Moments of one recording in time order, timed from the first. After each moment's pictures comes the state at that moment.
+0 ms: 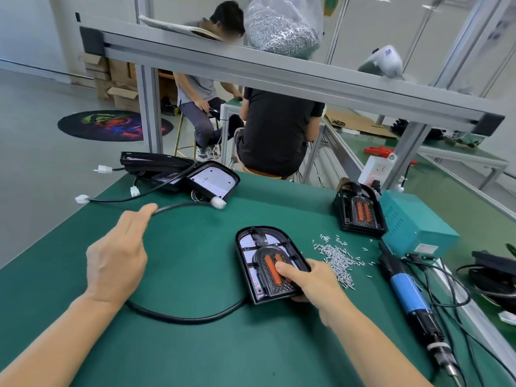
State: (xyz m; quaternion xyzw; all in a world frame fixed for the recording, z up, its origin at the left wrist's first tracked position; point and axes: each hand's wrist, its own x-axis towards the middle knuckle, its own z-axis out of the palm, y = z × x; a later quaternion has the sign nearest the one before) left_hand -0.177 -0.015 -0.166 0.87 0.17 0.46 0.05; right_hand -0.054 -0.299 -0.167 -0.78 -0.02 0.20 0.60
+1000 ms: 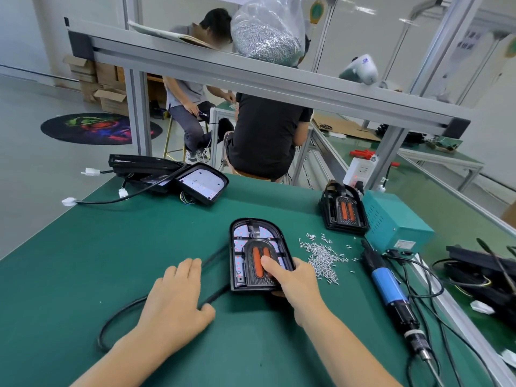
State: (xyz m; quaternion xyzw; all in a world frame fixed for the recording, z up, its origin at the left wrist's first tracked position) left_hand -0.187 -0.119 -0.167 0.98 0.16 0.06 0.06; right_hand -0.073 -0.289 -0.168 -0.74 0.01 0.14 0.66
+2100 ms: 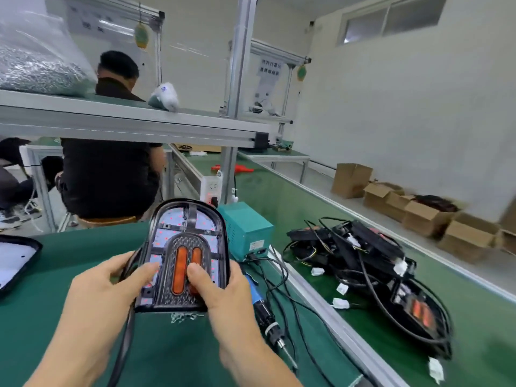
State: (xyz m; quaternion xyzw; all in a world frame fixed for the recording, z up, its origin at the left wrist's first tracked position) left_hand -0.092 -0.234 -0.071 0.71 0.01 0.17 0.69; right_hand -0.091 -0.381 -0.098 -0.64 -0.01 -0.06 0.76
